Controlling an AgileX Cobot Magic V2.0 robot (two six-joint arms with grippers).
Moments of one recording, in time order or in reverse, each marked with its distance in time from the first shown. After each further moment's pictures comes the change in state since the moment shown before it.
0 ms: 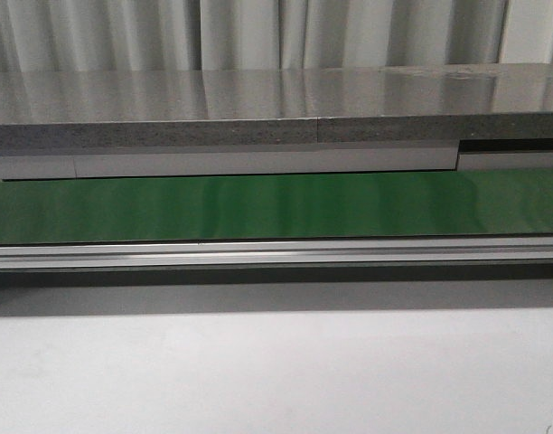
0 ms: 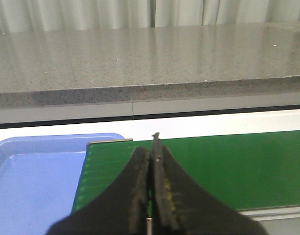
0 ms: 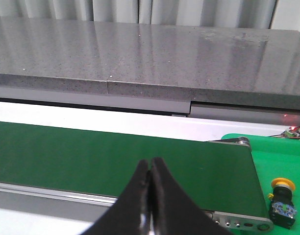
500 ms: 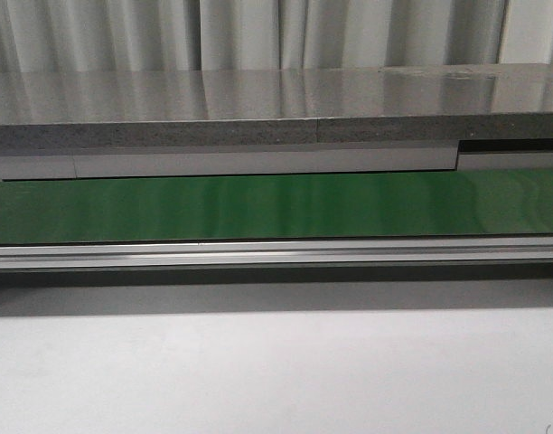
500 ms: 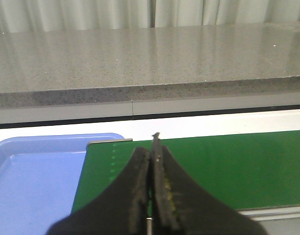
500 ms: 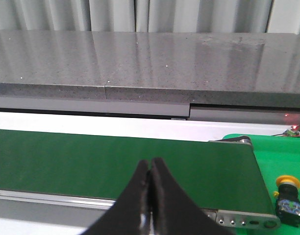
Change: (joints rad) left arm 0.000 0.000 0.000 0.000 0.000 0.000; right arm 0.047 -0.057 0.119 -0.082 -0.119 0.116
